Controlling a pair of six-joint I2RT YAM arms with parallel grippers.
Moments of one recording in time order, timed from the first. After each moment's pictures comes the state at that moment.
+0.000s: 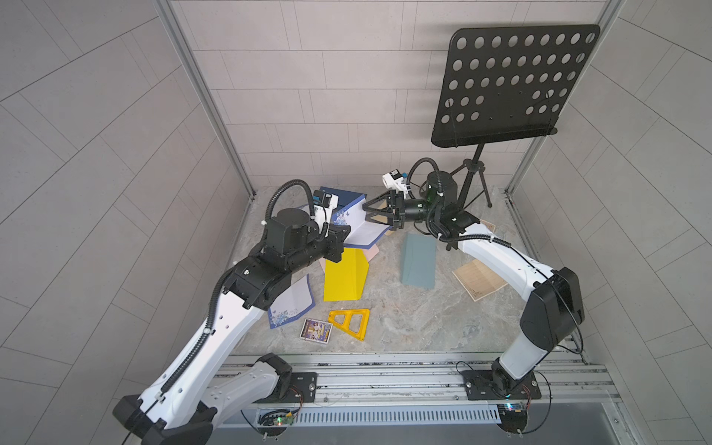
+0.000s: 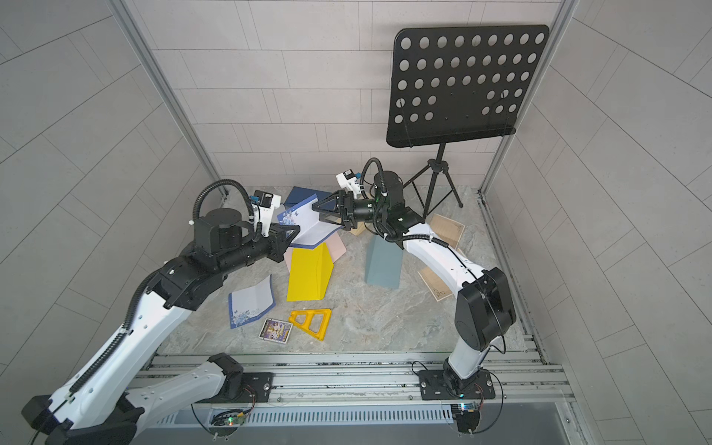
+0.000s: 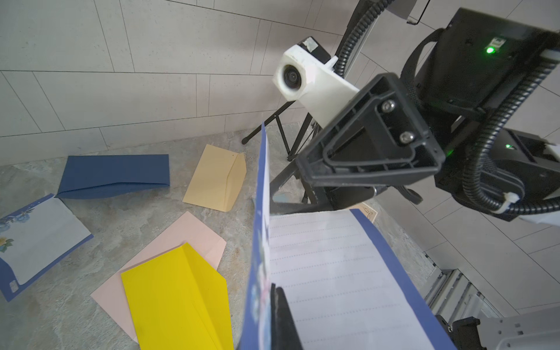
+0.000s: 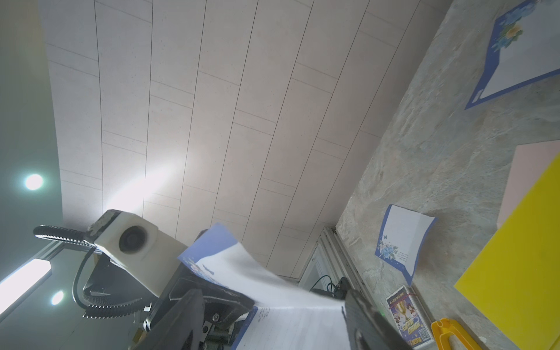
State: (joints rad) left arm -0.52 1.02 1.26 -0.61 0.17 -0.26; right arm 0.49 1.67 1.47 0.13 -1.03 1.17
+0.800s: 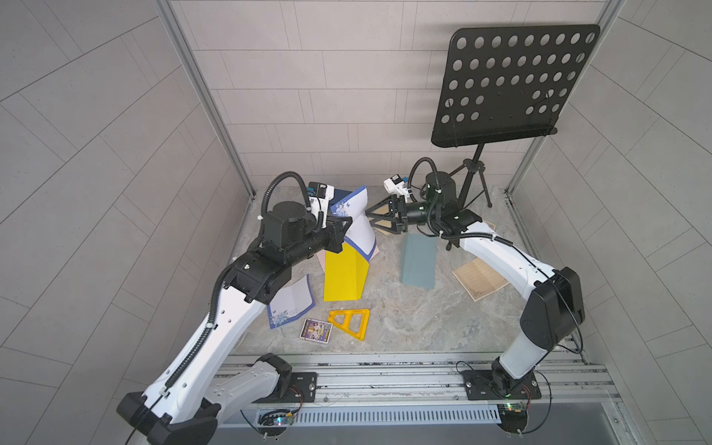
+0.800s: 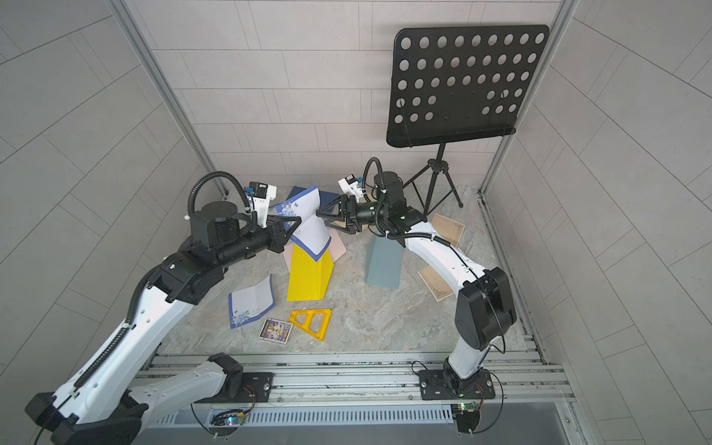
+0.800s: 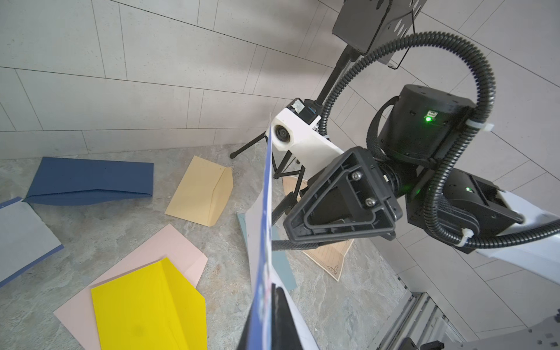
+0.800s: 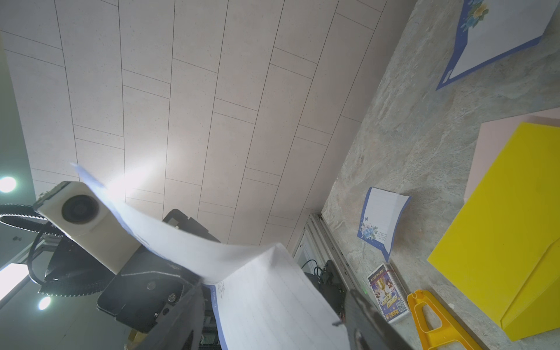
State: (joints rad) left arm -0.50 1.05 1.29 -0.55 0.23 -0.36; right arm 0.46 1.67 1.50 -0.05 -1.05 1.03
